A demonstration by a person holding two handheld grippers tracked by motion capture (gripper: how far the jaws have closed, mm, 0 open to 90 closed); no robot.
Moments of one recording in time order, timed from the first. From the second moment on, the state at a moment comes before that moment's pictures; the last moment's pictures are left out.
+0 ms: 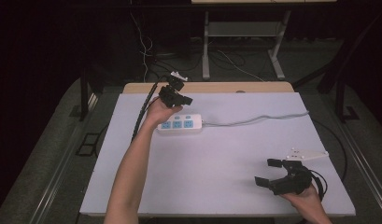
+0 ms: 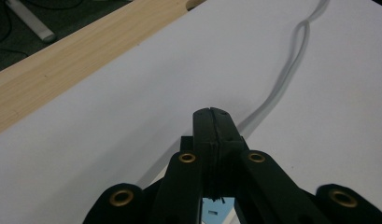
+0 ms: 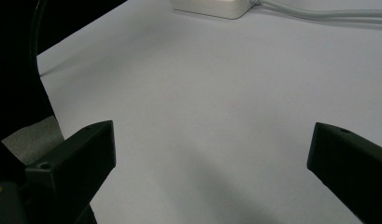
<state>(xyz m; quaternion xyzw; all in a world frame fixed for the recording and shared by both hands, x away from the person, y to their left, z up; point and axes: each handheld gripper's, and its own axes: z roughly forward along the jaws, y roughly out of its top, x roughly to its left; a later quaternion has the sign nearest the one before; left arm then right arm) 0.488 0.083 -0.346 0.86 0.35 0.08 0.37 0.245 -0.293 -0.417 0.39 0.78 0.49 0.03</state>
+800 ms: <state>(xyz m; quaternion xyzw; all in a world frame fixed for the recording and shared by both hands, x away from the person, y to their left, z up) 0.500 0.084 -0.383 0.85 0.39 0.06 0.35 0.246 -0.295 -0.418 0.39 0.78 0.49 0.03</state>
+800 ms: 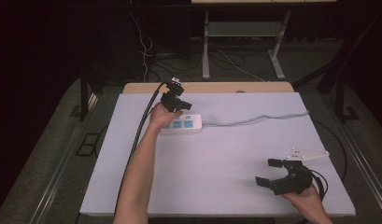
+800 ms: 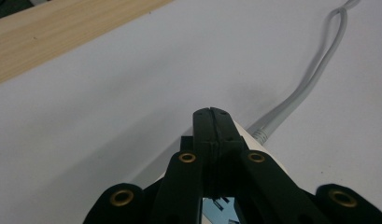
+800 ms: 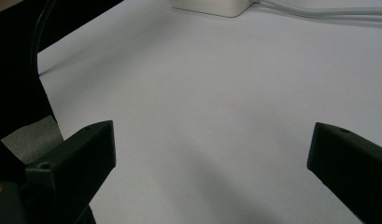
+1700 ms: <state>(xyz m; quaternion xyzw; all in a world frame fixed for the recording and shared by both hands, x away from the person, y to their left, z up) 0.496 0.090 -0.413 0.84 0.41 0.04 0.35 0.246 -0.294 -0.419 0.39 0.78 0.49 0.03</state>
